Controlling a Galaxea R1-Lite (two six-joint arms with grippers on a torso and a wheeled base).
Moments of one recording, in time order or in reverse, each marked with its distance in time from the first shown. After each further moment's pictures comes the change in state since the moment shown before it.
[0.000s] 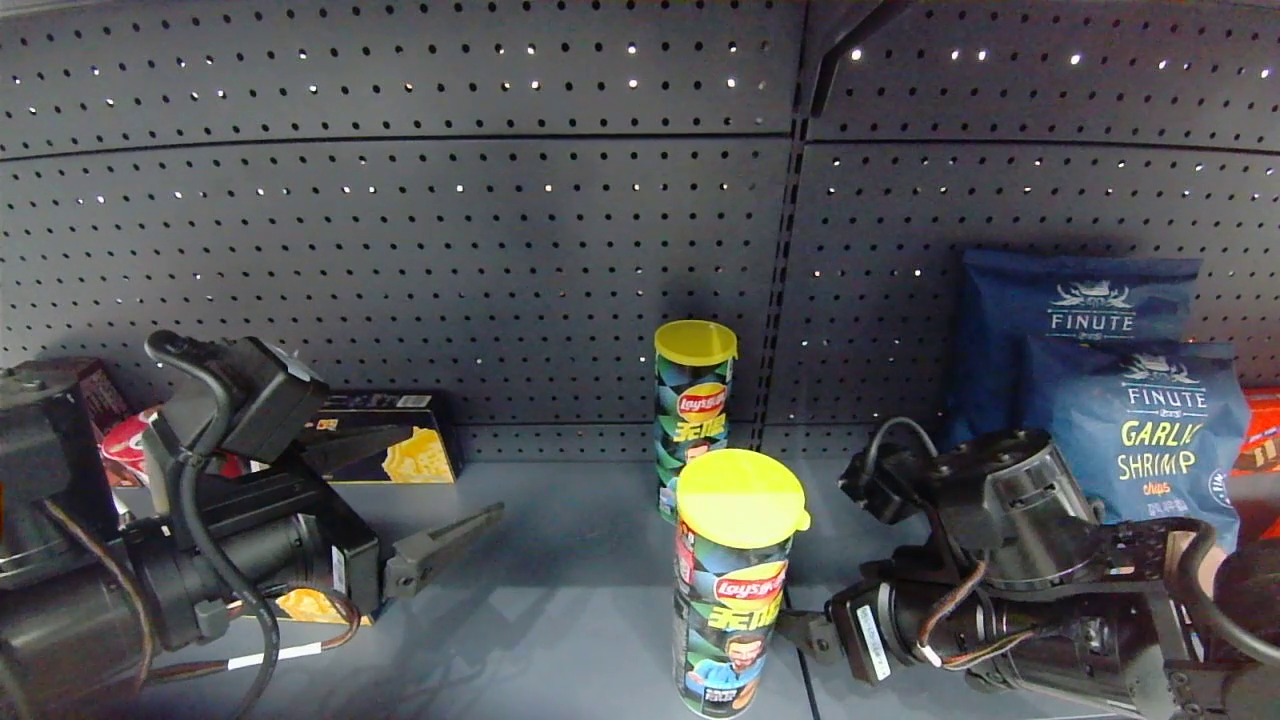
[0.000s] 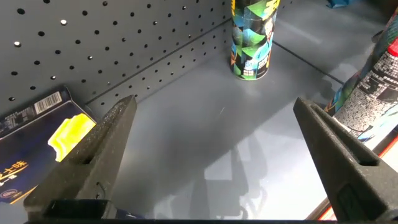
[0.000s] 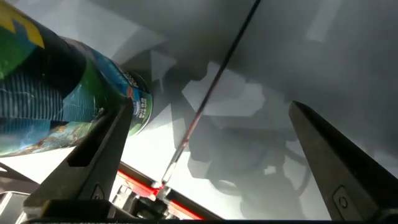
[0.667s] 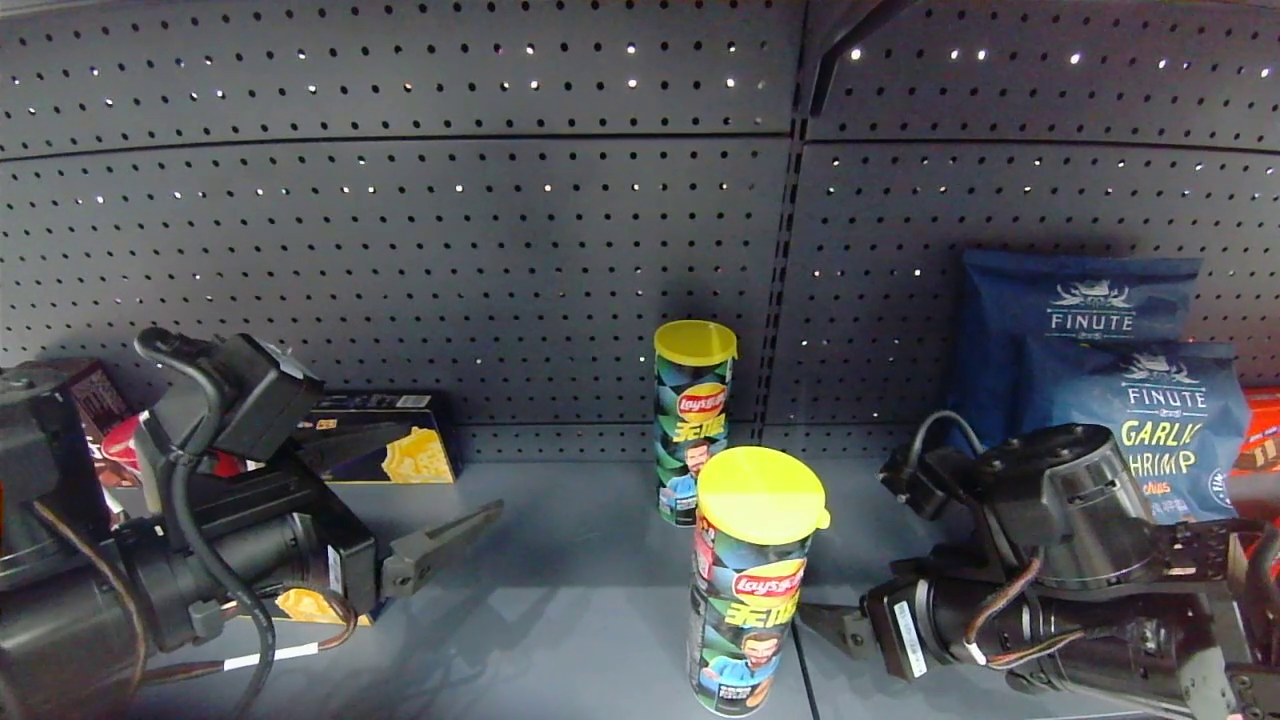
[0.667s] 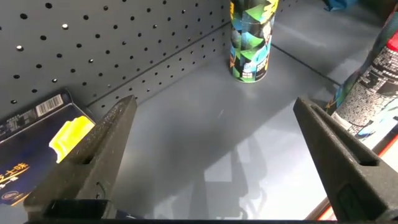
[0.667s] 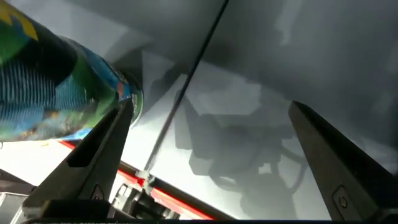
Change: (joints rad) left arm 0.000 -0.010 -0.001 0.000 0.000 -0.001; right arm -0.039 -0.064 0.043 0.009 -0.005 0.000
